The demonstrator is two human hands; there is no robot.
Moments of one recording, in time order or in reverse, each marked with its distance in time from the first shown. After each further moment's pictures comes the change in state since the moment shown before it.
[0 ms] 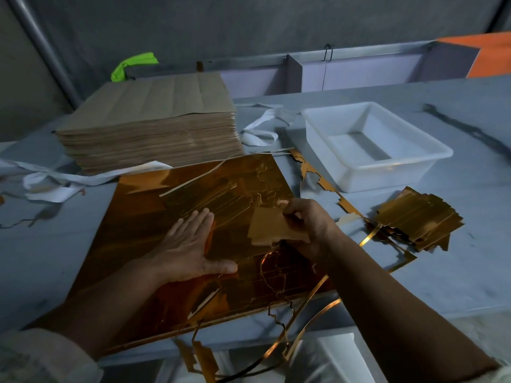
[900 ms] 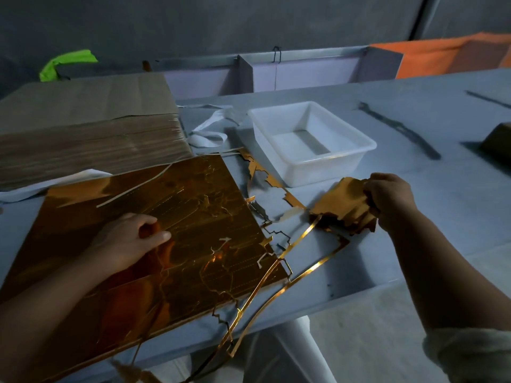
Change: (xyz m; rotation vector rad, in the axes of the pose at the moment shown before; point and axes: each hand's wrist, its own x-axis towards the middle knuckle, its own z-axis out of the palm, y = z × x) left_hand 0.008 0.014 -0.032 -0.320 0.202 -0.213; right_hand -0.032 -0.074 -0.198 -0.245 0.839 -0.354
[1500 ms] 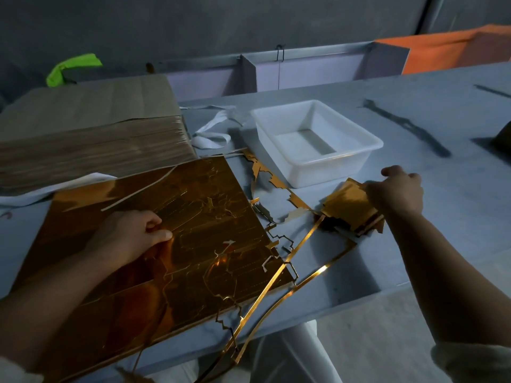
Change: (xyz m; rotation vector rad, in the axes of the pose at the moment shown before) left_hand 0.010 0.007 -0.009 0.126 0.074 0.016; right_hand -0.013 -0.011 0.006 -0.603 0.125 -0.158
